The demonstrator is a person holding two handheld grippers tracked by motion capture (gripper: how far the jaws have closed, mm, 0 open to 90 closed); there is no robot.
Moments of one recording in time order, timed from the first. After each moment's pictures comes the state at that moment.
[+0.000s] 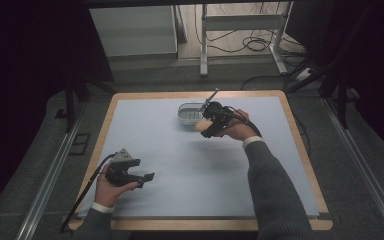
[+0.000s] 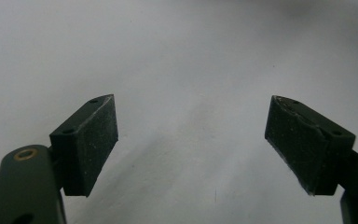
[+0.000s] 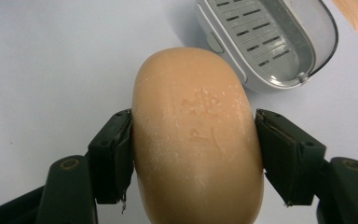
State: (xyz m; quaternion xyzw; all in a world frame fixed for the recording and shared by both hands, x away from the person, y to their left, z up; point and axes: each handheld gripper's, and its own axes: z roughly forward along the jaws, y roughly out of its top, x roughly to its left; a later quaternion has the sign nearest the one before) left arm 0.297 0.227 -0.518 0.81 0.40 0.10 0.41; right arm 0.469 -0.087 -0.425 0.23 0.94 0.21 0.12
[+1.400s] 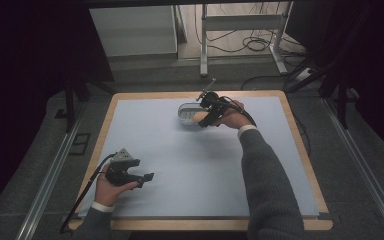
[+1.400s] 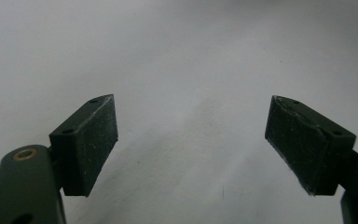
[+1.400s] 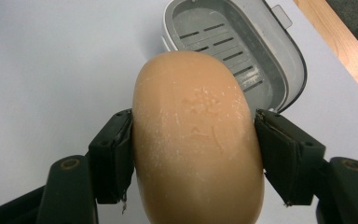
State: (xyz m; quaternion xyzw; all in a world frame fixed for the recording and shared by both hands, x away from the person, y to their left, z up) left arm 0.300 0.229 -0.522 0.81 0.41 0.10 0.40; right arm 0.509 -0.076 -0.425 0.22 0.94 0.22 0.12
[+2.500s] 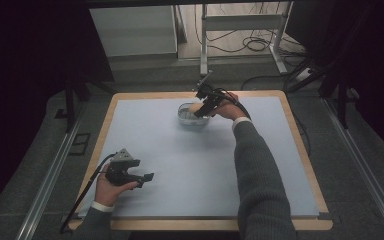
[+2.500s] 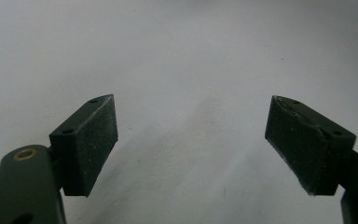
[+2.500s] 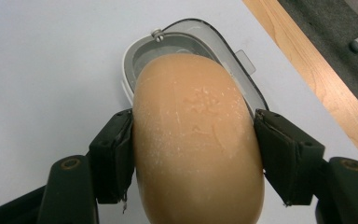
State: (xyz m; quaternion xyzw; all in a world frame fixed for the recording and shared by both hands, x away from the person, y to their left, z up) left arm 0.301 0.230 -0.524 0.81 0.41 0.09 0.40; right arm 0.548 -0.063 -0.427 0.22 0.94 0.24 0.13
